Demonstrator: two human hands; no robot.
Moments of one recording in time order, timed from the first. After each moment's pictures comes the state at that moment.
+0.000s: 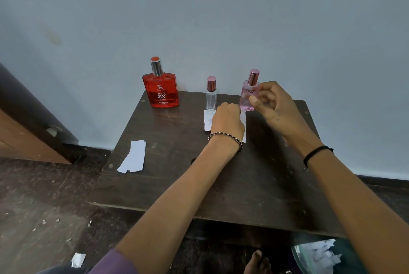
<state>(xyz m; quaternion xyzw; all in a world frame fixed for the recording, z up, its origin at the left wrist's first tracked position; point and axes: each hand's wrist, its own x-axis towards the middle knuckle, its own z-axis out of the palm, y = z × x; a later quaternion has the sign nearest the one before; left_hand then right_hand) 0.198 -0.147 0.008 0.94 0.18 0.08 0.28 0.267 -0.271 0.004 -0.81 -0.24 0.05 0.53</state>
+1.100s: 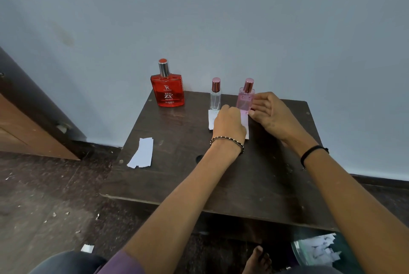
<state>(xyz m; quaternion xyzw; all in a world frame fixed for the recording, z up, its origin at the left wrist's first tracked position) 0.181 -0.151 0.015 0.93 0.21 0.10 0.29 0.259 -0.268 0.004 -0.83 -0.19 0.15 0.51</state>
